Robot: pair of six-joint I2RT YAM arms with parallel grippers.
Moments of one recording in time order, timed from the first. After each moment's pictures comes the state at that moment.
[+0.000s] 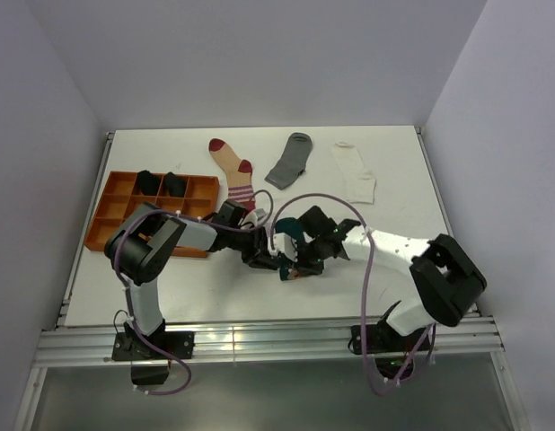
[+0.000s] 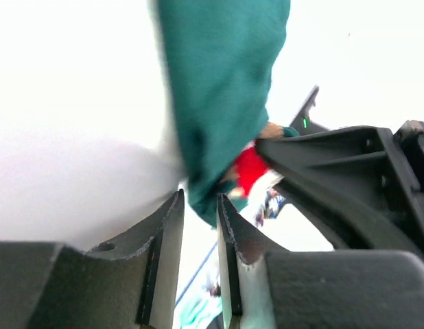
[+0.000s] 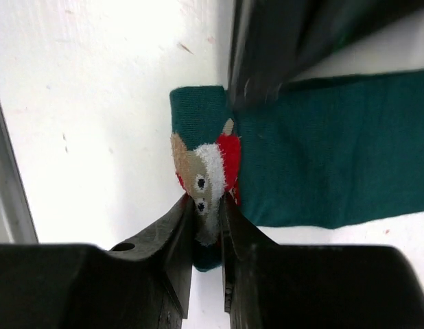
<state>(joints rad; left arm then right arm) -0.61 1.91 0.83 0.18 0.85 -0.88 0.76 1.43 0.74 -0.43 -0.39 -0.71</state>
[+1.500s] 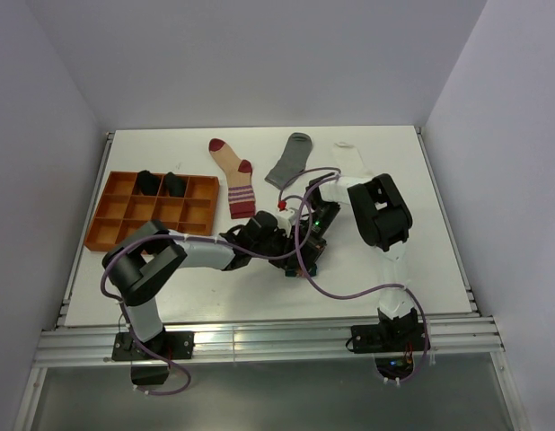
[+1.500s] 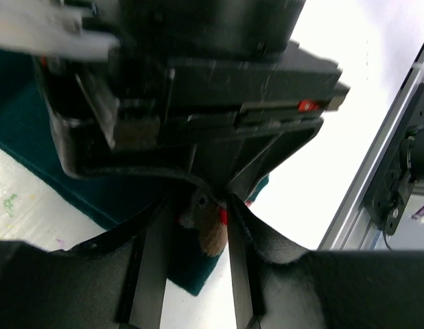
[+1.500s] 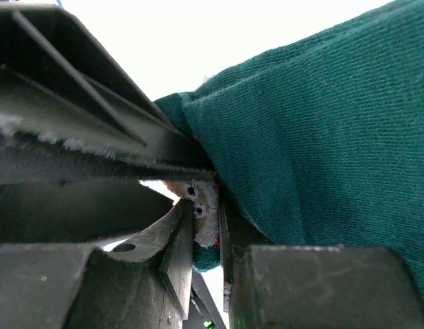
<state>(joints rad) -0.90 1.78 0.84 0.33 0.32 -0.49 0.41 2.20 1.40 -1.24 -0.81 -0.69</state>
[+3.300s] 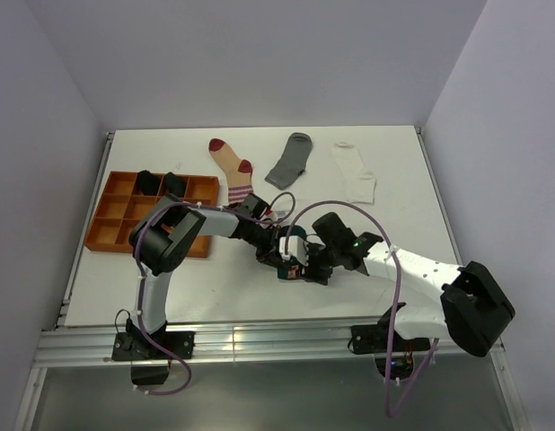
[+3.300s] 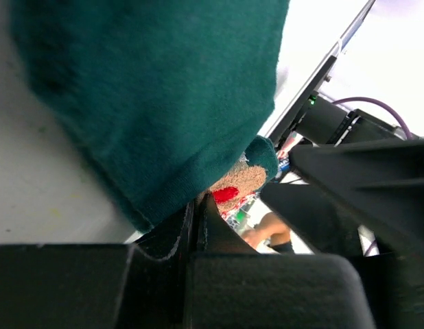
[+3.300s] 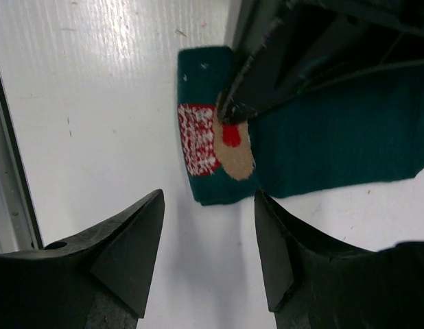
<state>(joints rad) -0.67 2.06 1.10 -0.14 0.89 -0.77 0.69 1.23 0.63 -0.40 -0.41 -0.70</state>
